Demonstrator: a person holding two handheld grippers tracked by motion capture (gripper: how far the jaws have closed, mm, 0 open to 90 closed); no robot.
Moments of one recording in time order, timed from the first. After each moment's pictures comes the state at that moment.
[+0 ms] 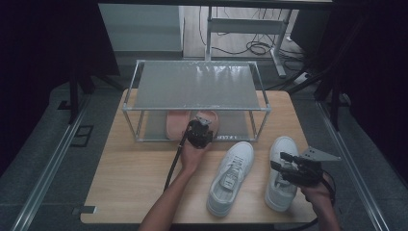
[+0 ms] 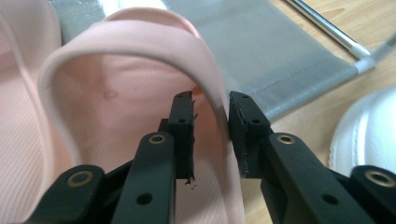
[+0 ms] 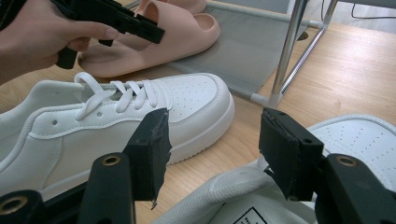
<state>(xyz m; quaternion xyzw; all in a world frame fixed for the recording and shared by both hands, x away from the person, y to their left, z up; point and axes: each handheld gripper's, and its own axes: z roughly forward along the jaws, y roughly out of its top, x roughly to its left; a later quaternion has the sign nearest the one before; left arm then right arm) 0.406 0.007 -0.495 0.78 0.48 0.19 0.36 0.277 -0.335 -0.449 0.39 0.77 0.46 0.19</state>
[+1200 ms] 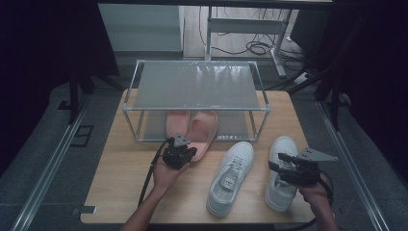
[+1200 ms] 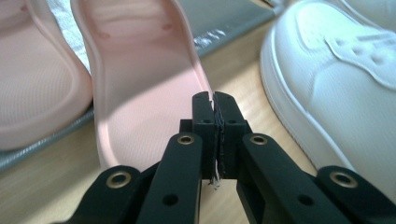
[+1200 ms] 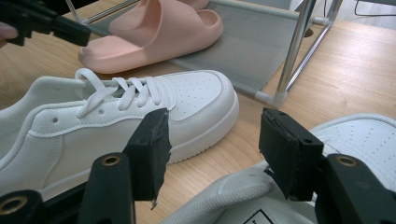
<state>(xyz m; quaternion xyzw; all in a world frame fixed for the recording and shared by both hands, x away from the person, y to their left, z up) 0.327 0.078 -0.483 0.81 0.40 0.14 0.40 0.278 -0.330 -0.452 0.39 0.78 0.46 0.19</state>
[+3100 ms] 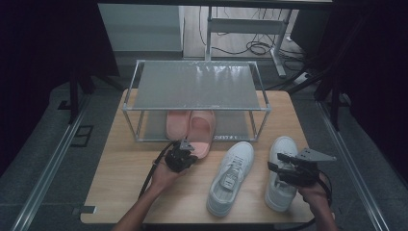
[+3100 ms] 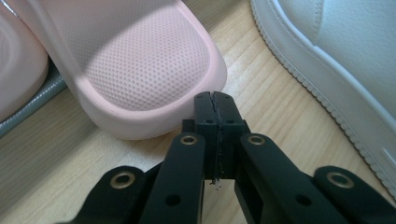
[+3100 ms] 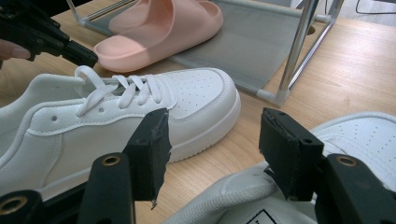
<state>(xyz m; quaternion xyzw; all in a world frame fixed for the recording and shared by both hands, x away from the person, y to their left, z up) 0.340 0.068 -0.505 0.87 0.34 0.10 0.34 0.279 -0.328 -0.453 0.39 0.78 0.46 0.18</state>
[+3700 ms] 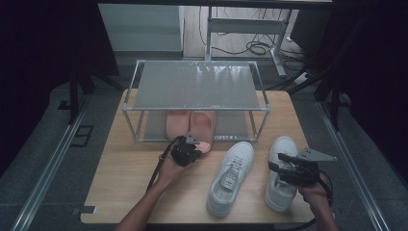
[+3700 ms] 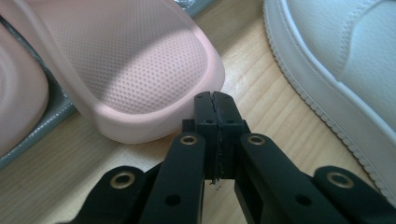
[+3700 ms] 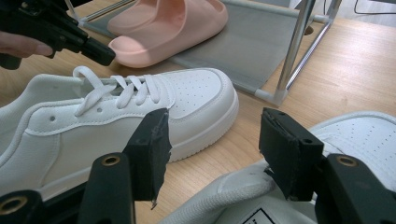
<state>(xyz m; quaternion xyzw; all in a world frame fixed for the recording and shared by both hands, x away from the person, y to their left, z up) 0.361 0.054 -0.506 0.86 0.36 0.11 0.34 0.279 -0.329 -0.453 0.39 0.78 0.46 0.18</state>
